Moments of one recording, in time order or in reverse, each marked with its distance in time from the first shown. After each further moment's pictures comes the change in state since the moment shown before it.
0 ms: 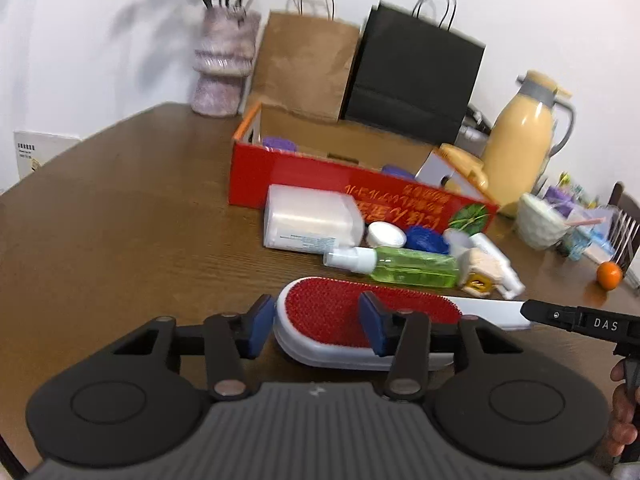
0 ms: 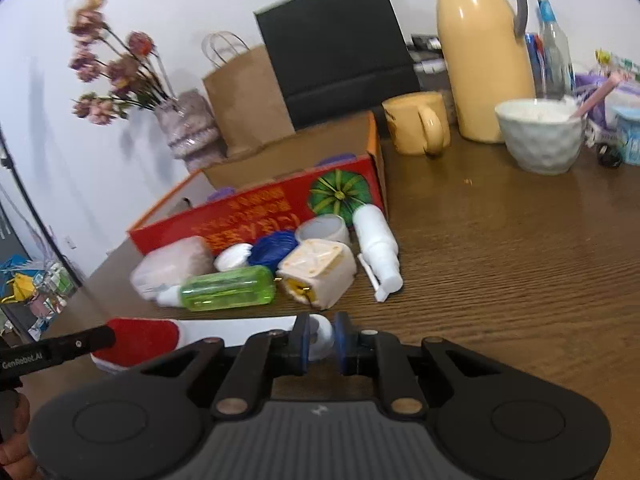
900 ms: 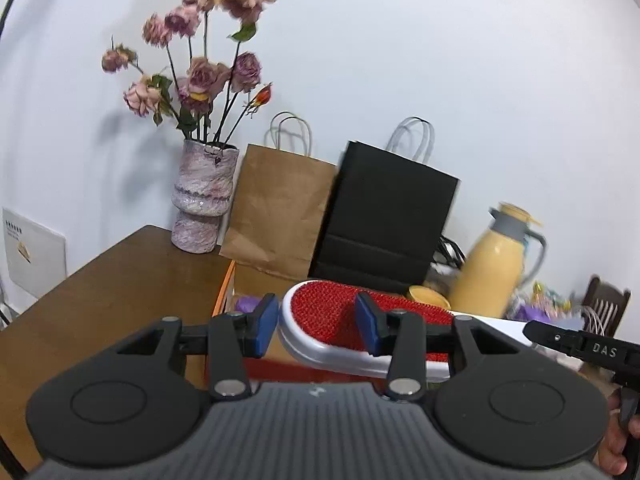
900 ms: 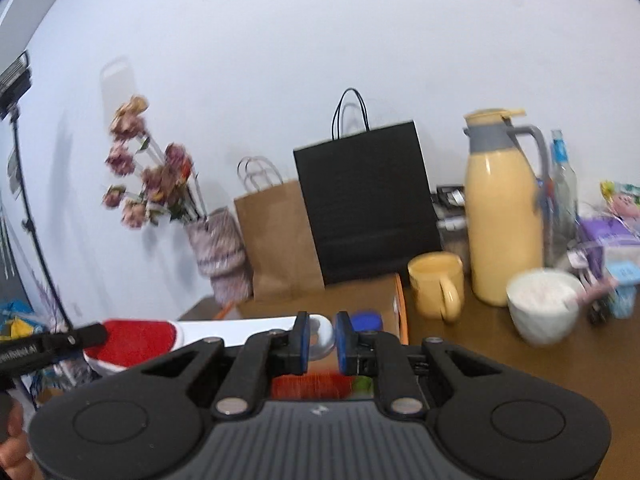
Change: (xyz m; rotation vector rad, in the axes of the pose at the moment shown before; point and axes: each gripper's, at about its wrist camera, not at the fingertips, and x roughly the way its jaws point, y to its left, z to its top) left arm -0.019 -0.020 0.138 -0.034 -0.252 -0.056; right arm -0.031 0.046 0.138 -0.067 -0.270 -0.009
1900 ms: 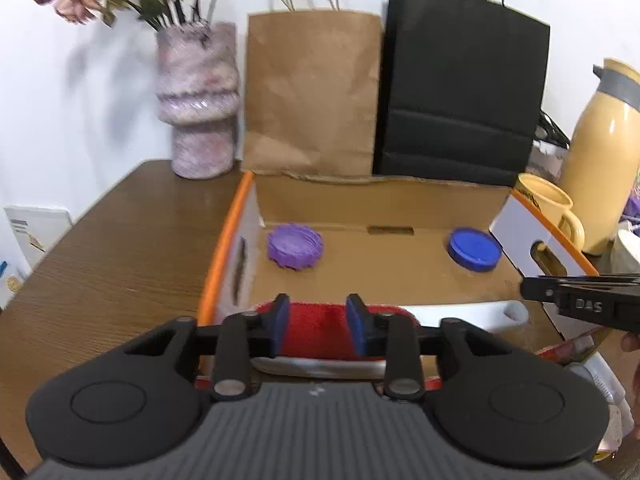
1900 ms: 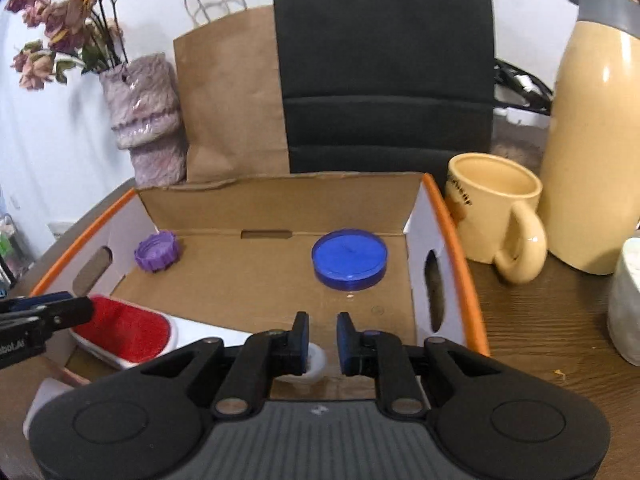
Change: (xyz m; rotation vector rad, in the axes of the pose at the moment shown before) left arm 0.184 0.031 -0.042 0.193 0.289 0.163; right arm 0.225 -0.008 -0.050 -0.109 0.367 -0.125
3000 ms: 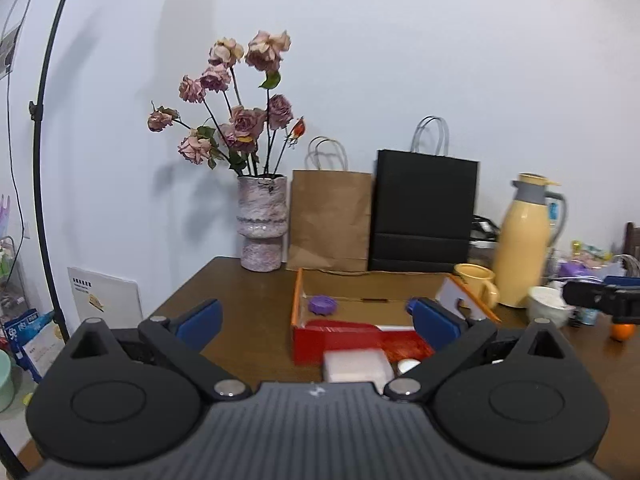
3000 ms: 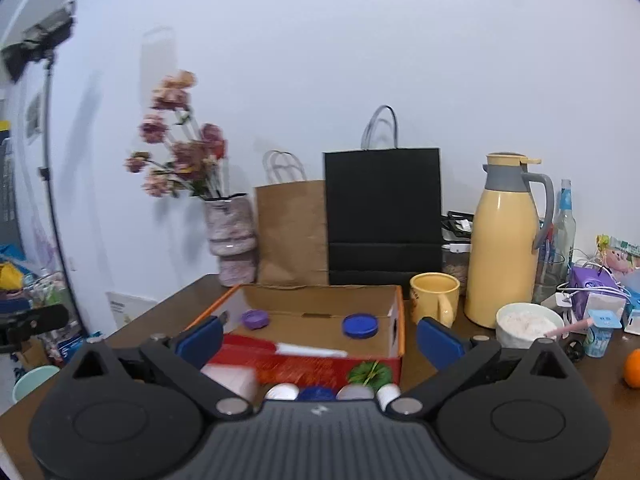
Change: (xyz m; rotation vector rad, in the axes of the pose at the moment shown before) left arm -0.296 0.004 -0.091 -0.011 -0.355 0.028; right arm -0.295 0.022 -0.100 -0.077 -0.384 0.079
